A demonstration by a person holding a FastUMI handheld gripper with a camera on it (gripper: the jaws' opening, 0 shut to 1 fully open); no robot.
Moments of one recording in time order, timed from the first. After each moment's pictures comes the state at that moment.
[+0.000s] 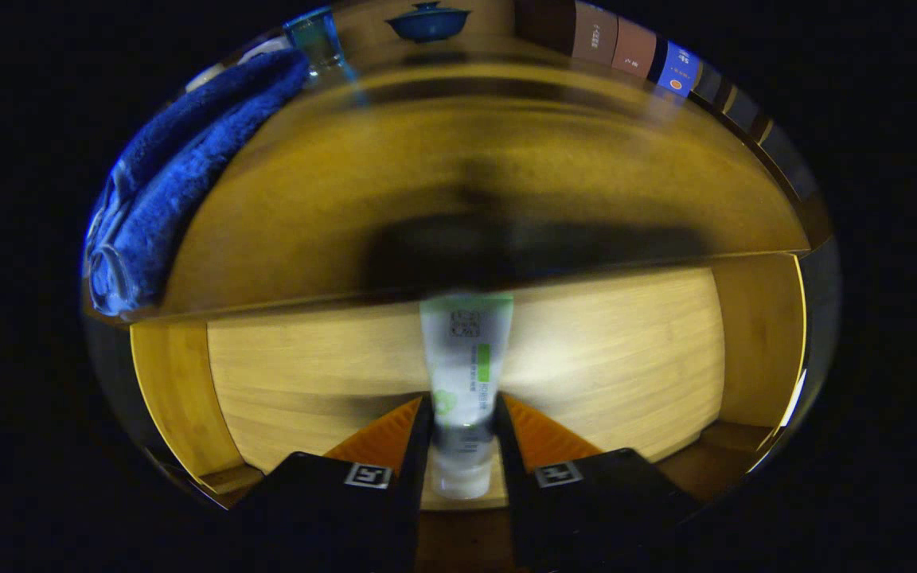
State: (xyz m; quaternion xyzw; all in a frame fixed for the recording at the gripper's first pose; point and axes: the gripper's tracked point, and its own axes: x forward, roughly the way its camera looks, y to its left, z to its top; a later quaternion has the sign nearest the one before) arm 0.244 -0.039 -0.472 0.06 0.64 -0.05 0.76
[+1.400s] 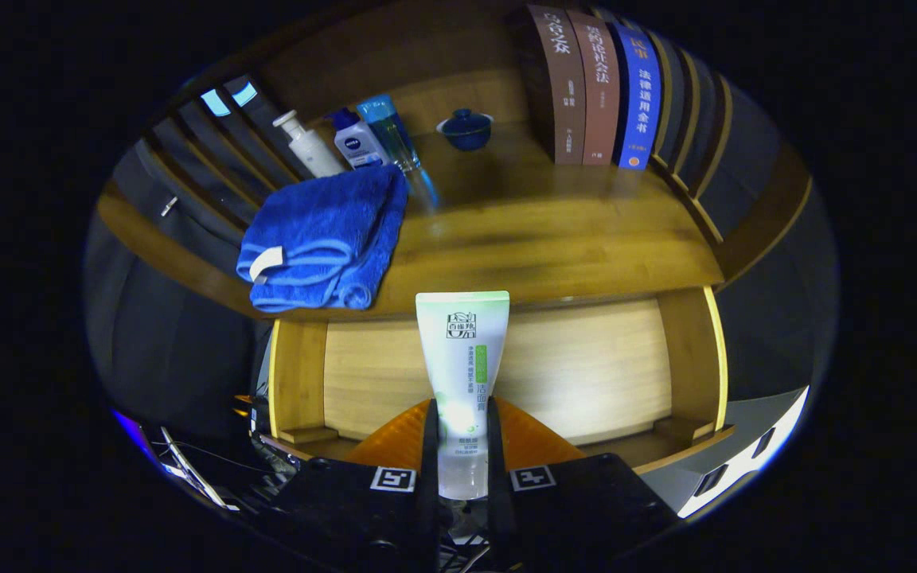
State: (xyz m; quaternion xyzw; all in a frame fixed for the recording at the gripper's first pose) arm 0.255 -0.047 -0.304 0.10 0.57 0.03 0.82
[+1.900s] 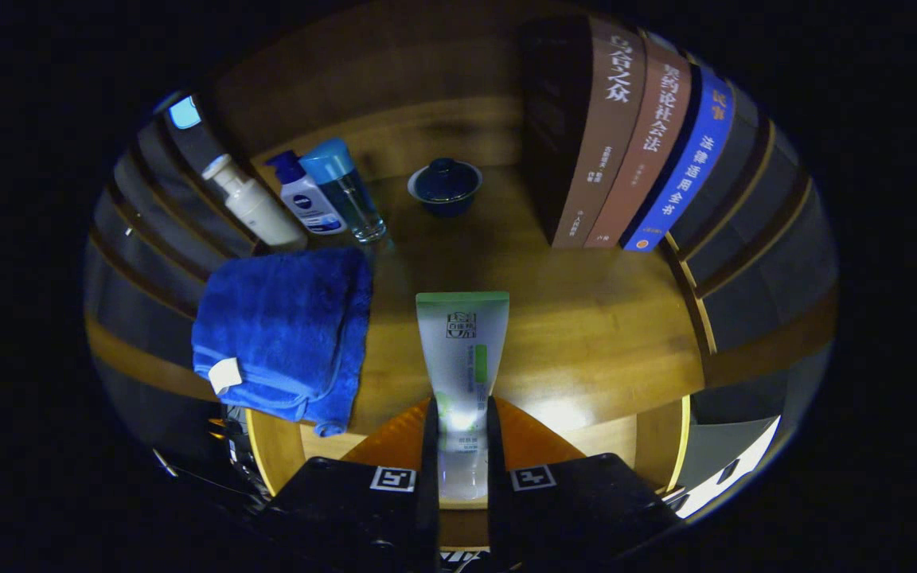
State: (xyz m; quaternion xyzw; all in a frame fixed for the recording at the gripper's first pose) arm 0.362 -0.062 -0.320 0.05 0.58 -0.03 0.81
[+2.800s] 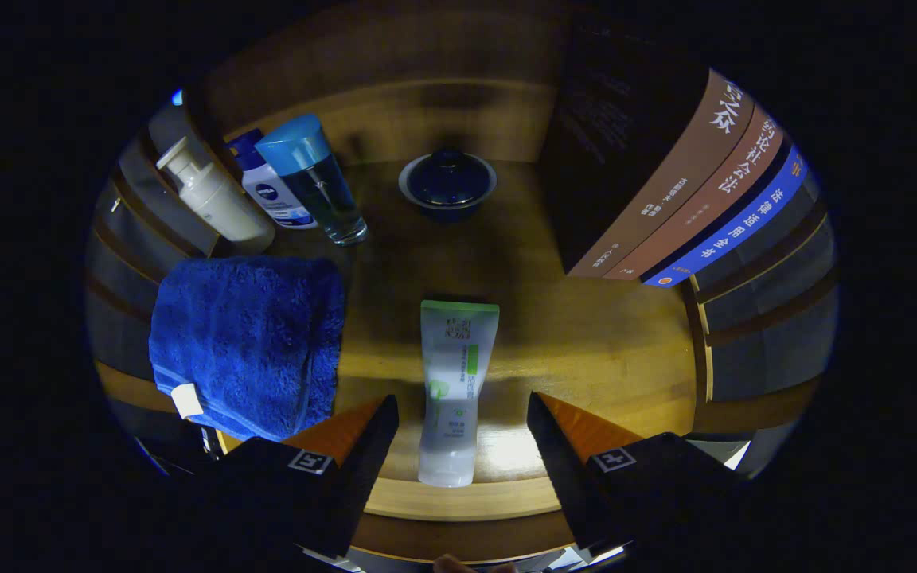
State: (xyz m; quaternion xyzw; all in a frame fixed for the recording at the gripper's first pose) arm 0.389 -0.061 -0.345 0.01 0.60 -0.01 0.80
